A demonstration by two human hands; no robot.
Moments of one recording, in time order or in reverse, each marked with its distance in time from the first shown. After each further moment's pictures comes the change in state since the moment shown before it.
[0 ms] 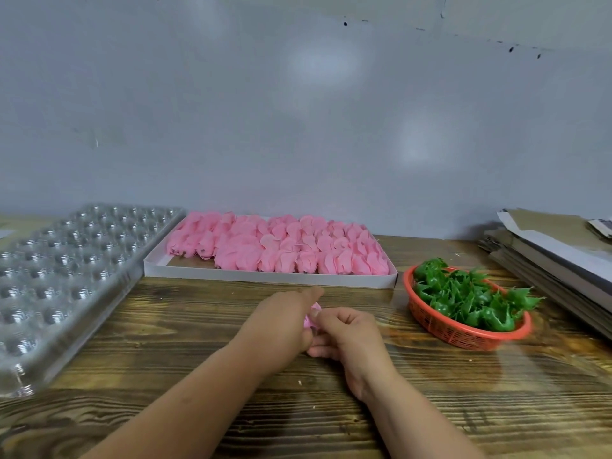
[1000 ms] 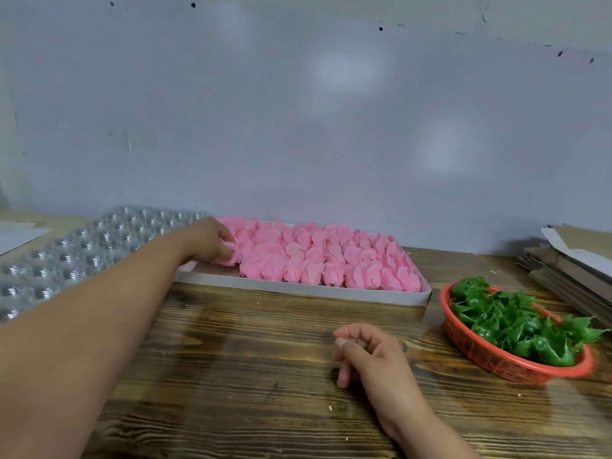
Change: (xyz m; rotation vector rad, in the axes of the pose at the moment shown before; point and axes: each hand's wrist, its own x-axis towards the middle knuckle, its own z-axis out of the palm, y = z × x) left_hand 0.062 -0.161 -0.115 -0.116 -0.024 -0.448; right_hand 0.007 0.016 0.002 -0.172 -0.023 -0.184
